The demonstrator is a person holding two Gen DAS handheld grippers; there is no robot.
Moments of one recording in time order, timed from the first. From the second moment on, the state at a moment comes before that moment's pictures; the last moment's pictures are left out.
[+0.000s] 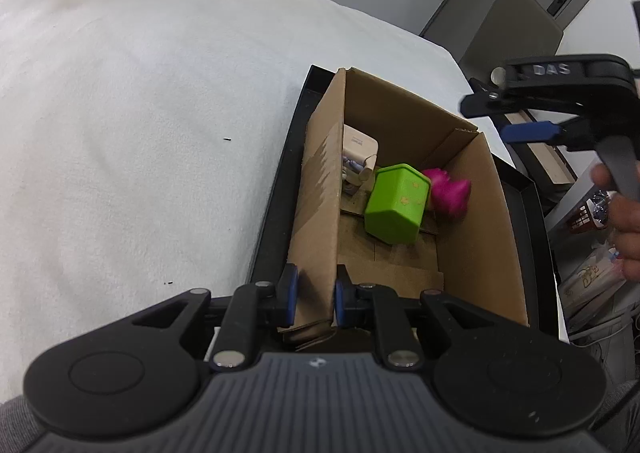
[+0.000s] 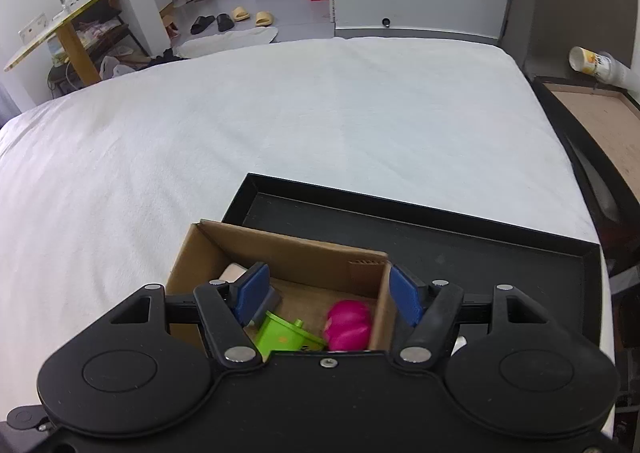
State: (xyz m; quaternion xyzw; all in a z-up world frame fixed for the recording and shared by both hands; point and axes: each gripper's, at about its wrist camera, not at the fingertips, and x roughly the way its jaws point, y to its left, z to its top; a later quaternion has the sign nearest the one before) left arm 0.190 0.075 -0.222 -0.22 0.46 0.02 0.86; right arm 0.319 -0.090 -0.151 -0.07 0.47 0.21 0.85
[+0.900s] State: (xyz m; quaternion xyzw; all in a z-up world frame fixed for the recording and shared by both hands) left arm 0.194 0.064 -0.218 -0.21 0.46 0.04 0.86; right arm 0.295 -0.192 -0.125 -0.04 0.46 0.20 0.86
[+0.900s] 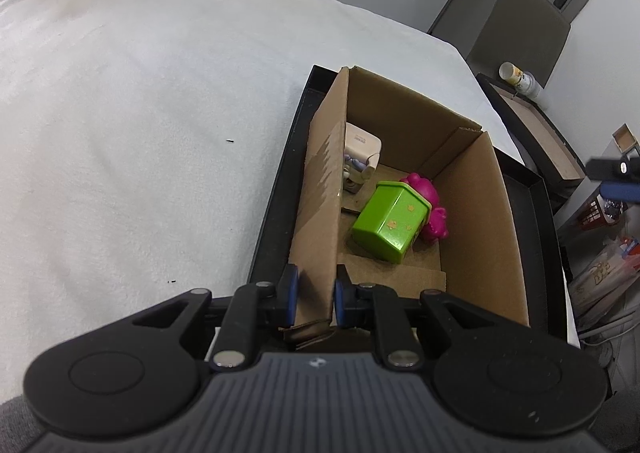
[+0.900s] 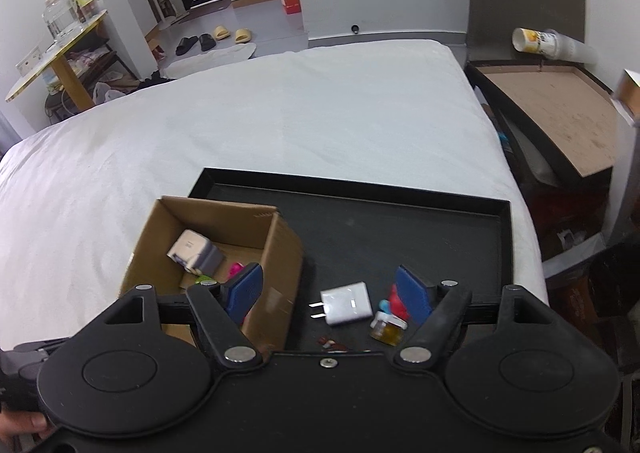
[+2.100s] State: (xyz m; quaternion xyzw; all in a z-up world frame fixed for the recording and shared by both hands) left arm 0.199 0.048 -0.211 -0.17 0.48 0.09 0.85; right arm 0.312 -0.289 -0.238 0.16 0.51 0.17 0.83
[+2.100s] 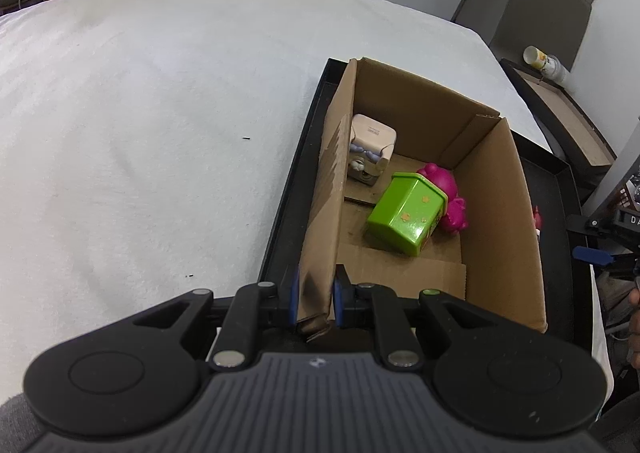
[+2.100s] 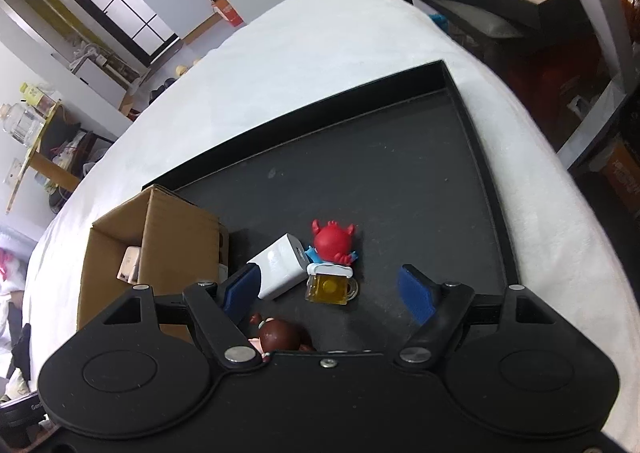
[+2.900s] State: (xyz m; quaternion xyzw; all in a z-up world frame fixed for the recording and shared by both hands) left arm 0.202 0.047 -0.213 -0.17 0.49 0.09 0.85; right arm 0.331 -0.260 -0.271 0.13 0.54 0.18 0.81
